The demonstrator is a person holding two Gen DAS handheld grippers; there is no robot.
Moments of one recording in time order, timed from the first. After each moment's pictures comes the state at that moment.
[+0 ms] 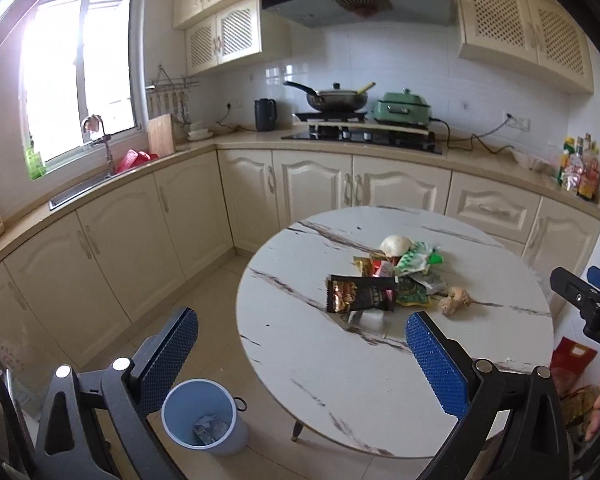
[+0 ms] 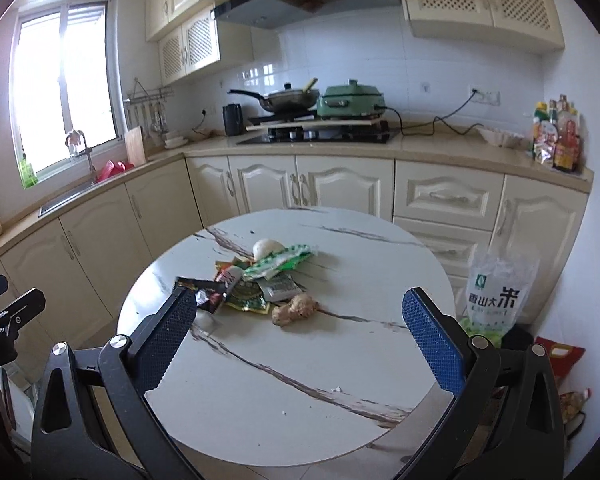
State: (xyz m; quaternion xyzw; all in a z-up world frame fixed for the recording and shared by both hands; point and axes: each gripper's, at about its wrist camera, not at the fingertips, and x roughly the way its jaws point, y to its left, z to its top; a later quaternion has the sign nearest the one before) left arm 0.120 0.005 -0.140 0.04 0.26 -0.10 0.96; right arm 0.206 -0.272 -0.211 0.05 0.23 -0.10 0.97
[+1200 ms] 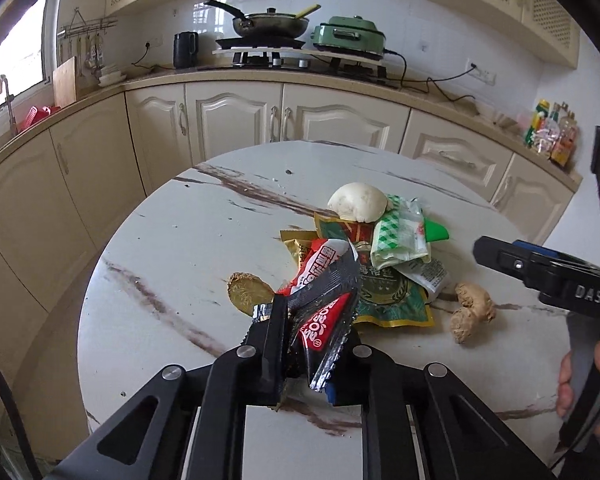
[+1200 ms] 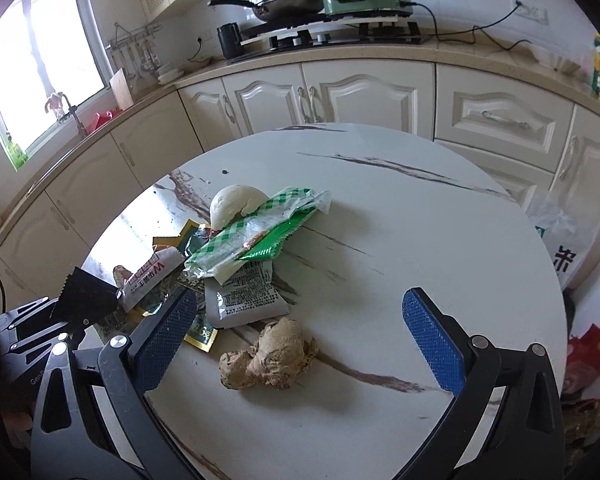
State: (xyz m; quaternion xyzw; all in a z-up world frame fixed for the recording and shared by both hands) left arm 0.396 -0.045 -0.224 0.03 0.36 -0.24 0.90; right arm 0.385 -0.330 -0.293 0.11 0.36 -0.04 0.93
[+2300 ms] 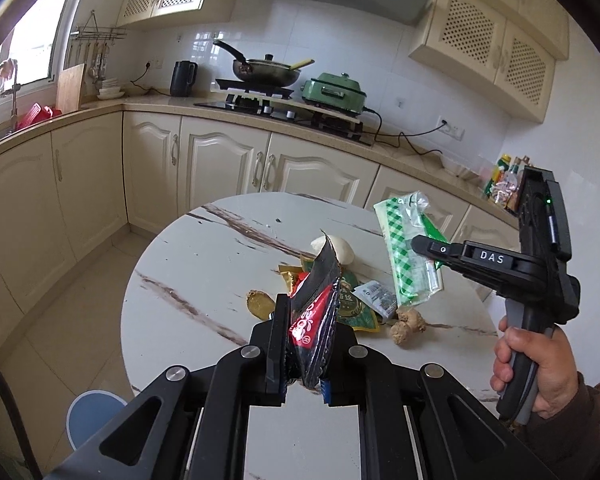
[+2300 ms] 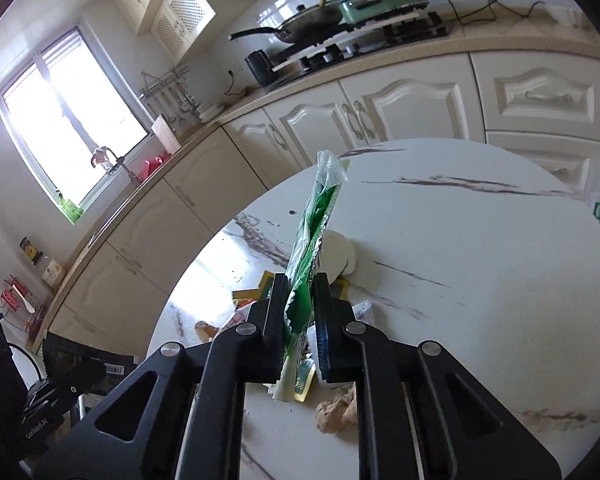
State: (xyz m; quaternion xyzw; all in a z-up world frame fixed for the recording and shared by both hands) left arm 0.316 0.052 -0.162 -0.05 0.30 -0.28 0.91; right arm 0.382 -0.319 -0.263 0.21 0.29 0.06 0.93
